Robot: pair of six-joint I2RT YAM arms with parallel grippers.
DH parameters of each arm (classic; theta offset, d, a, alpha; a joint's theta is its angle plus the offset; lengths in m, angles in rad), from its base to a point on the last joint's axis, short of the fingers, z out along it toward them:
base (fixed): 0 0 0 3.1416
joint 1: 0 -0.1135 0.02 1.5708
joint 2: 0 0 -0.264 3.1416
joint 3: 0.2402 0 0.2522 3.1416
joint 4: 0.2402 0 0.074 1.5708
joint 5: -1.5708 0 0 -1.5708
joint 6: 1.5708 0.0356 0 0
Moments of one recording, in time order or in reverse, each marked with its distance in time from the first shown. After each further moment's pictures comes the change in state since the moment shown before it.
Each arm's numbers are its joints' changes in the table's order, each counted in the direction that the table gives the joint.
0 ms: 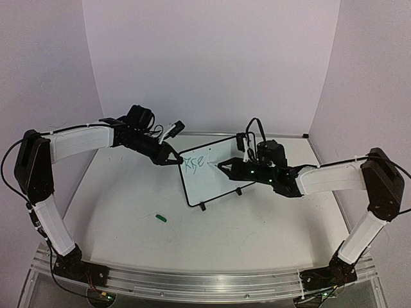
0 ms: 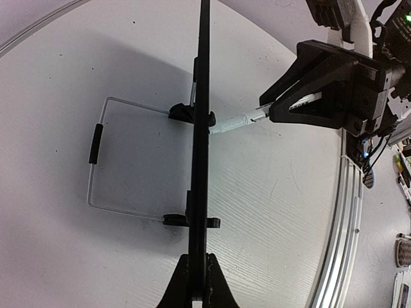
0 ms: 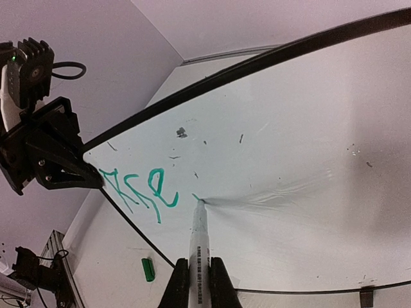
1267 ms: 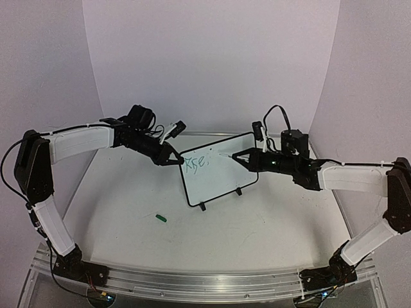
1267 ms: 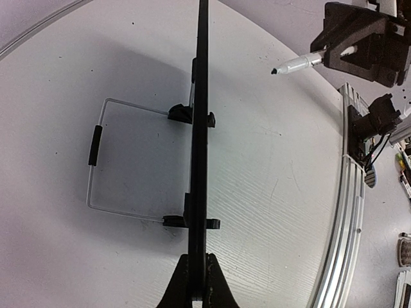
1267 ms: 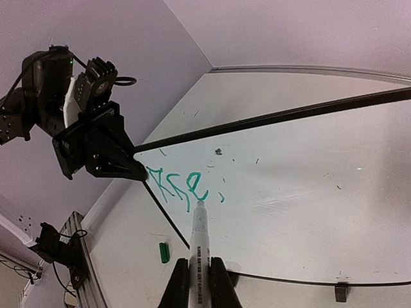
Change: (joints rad) left arm 0.012 -0.004 0.000 -0.001 0.015 0.002; right arm 0.121 -0.187 -0.040 0.097 0.218 -0.095
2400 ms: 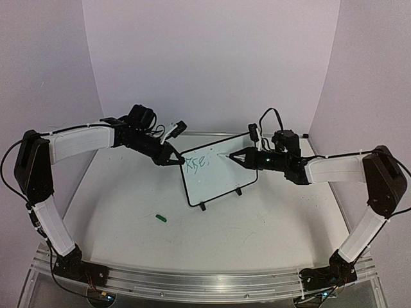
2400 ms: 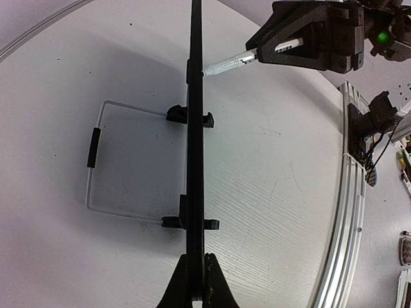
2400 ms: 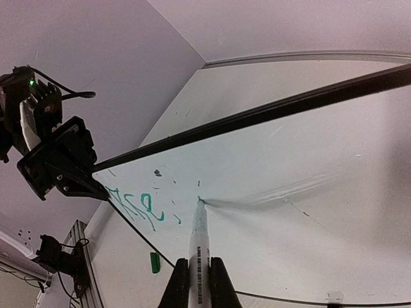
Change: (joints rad) left arm 0.009 -0.002 0.006 0.003 0.008 0.006; right arm 0.082 0.193 0.069 -0.101 0.105 0.057
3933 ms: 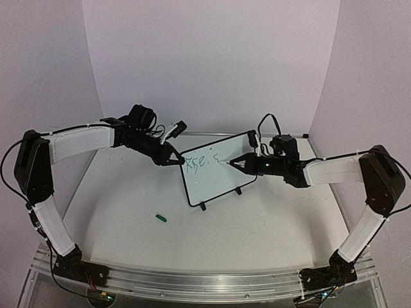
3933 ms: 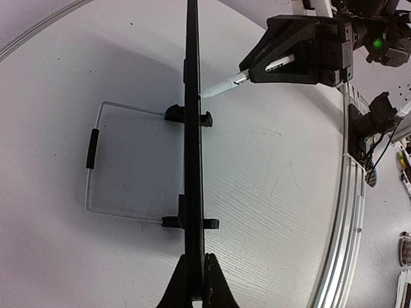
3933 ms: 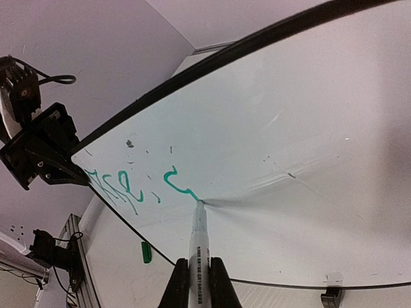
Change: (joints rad) left arm 0.001 0.000 0.000 0.000 0.002 -0.004; right arm 0.000 0.019 -0.029 0.017 -0.007 -0.002
